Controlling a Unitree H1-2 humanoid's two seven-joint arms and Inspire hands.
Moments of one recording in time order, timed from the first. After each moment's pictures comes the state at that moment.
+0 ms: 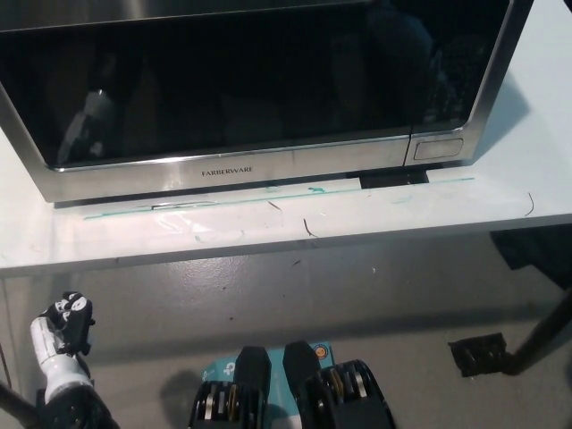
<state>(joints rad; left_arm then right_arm) -0.28 0.00 0.37 0.44 -0.09 0.00 0.37 -0.46 -0.28 -0.35 0.93 0.16 -0.15 -0.29</state>
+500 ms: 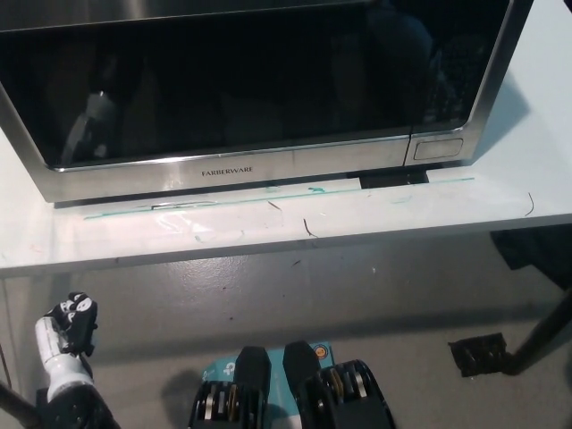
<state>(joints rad) -0.28 0.01 0.35 0.45 -0.09 0.01 0.37 -0.46 -0.28 -0.34 0.93 0.16 -0.15 -0.29</state>
